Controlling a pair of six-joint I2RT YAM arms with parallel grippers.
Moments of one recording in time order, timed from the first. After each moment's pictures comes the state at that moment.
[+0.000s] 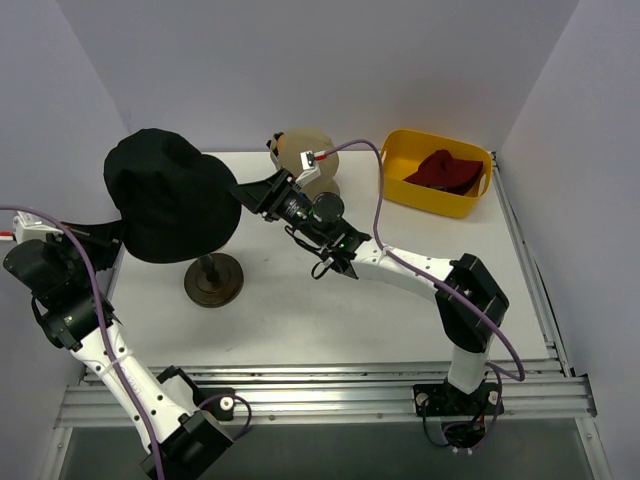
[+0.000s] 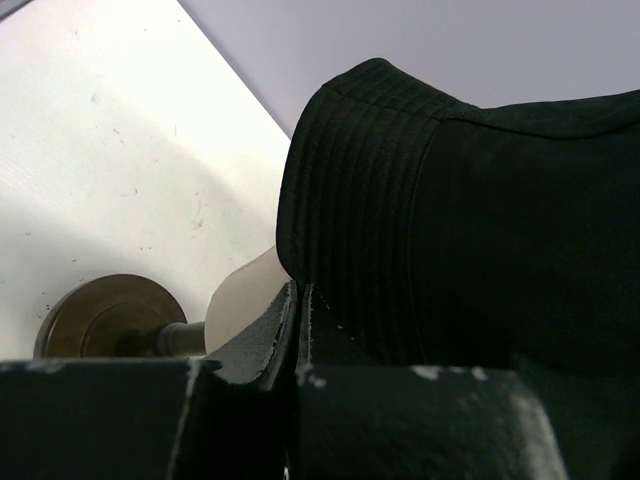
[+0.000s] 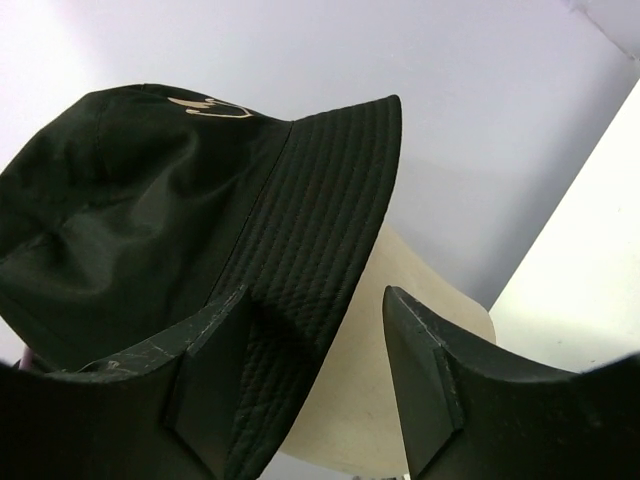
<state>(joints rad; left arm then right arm) 0.75 0.81 1.02 -0.44 0.66 -0.83 0.88 1.80 1.30 0.77 -0.06 1.07</state>
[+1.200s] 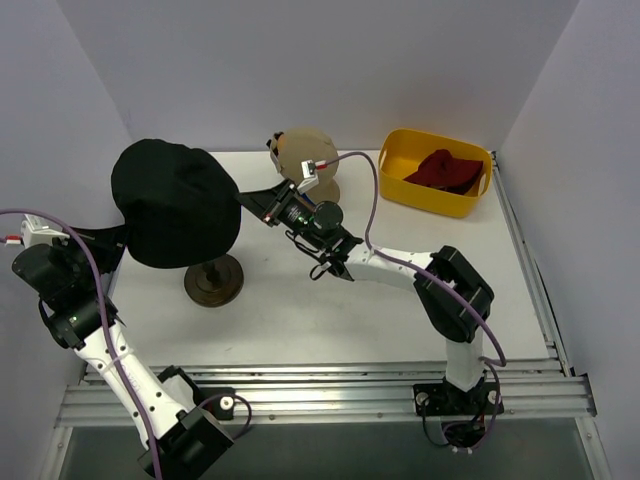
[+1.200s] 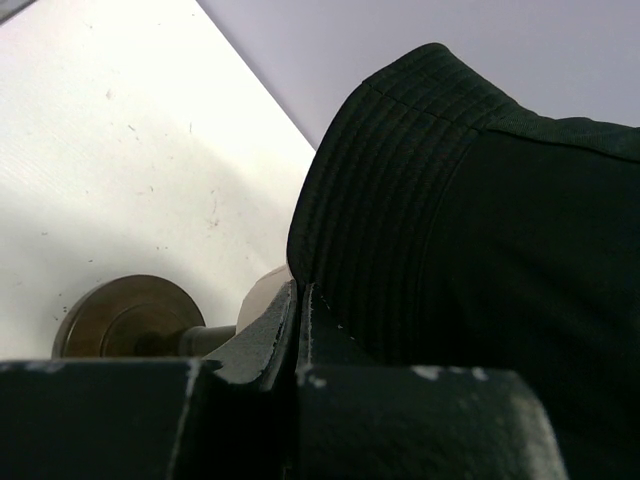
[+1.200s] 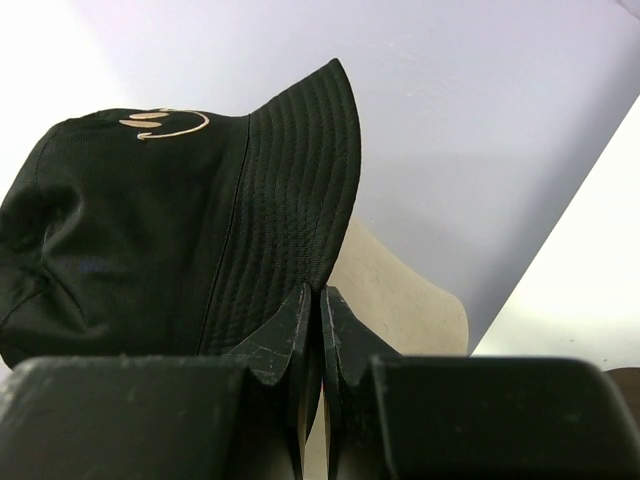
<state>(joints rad) 0.75 0.80 0.93 -0.37 0.66 -0.81 0.85 1.90 1.24 0.96 -0.11 1.16</state>
